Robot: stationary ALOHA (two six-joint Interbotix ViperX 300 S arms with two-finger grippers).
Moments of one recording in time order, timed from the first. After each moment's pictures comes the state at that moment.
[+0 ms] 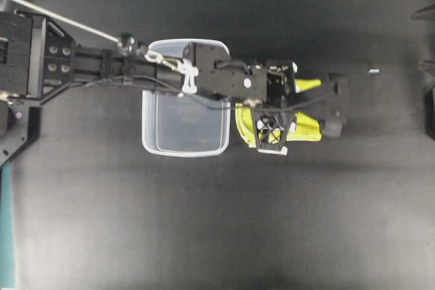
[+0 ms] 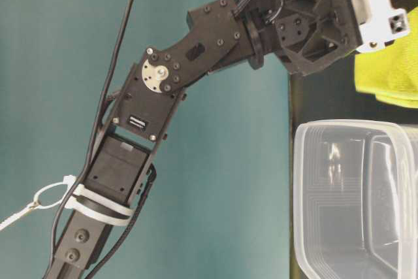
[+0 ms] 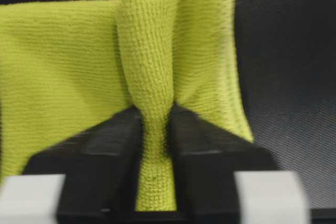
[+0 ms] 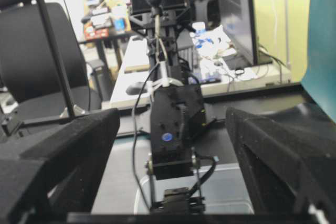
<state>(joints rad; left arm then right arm) -0.01 0.64 -0.24 0.04 0.73 0.15 -0.04 -1.18 1.17 0.02 -0.10 0.10</state>
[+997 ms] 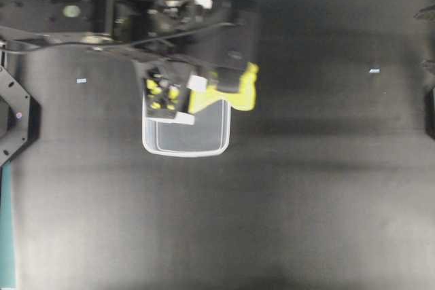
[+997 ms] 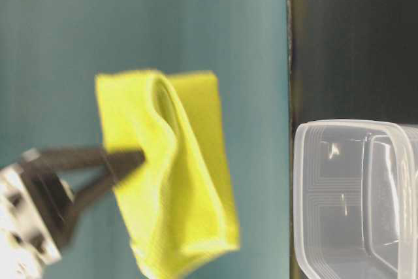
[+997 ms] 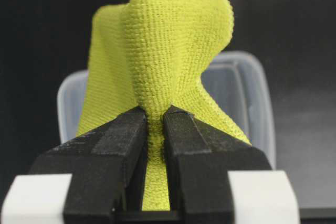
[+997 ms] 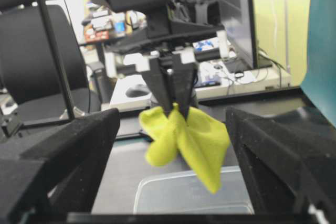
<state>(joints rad) 0.02 -0.08 0.11 0.04 0.97 0.17 -0.04 -1.18 1.17 0.02 -0.10 0.09</state>
